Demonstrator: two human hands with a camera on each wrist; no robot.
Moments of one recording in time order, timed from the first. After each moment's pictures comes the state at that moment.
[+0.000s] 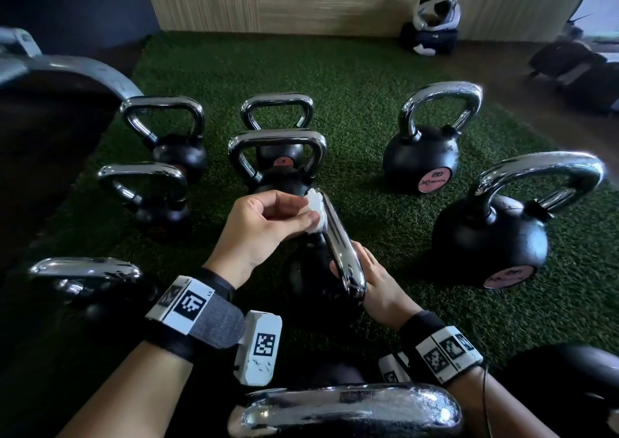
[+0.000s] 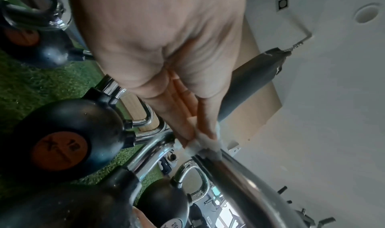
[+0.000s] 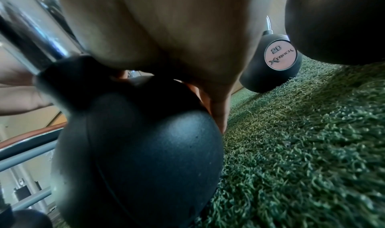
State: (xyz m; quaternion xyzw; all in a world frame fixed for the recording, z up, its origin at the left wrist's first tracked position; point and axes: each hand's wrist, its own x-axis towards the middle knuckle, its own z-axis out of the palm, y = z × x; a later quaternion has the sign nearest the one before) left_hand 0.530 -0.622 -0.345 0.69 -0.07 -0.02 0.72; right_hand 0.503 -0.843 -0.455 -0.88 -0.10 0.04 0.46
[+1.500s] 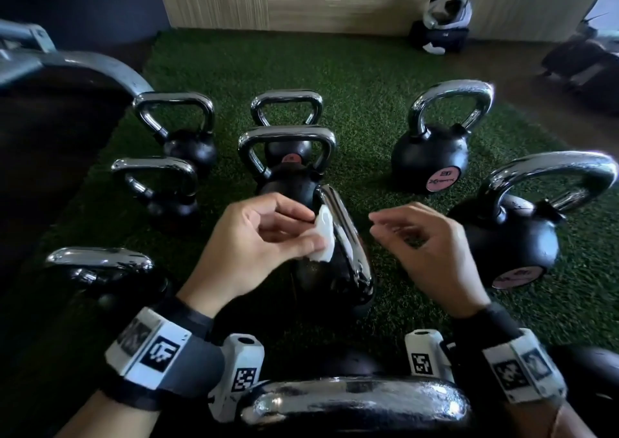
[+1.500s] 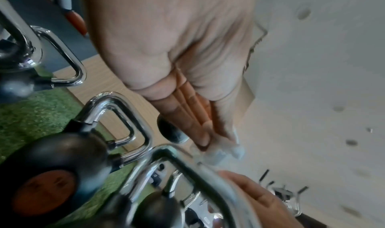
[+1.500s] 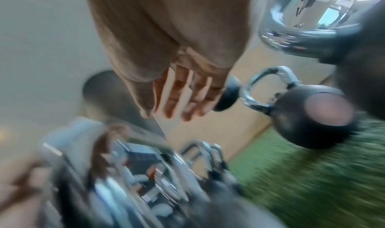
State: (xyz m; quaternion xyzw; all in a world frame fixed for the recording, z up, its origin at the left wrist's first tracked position) left_hand 0.483 -0.601 -0.322 0.76 -0.14 0.02 0.63; right_hand 0.479 -0.861 -0.354 -0.85 -0.13 -0.20 0.46
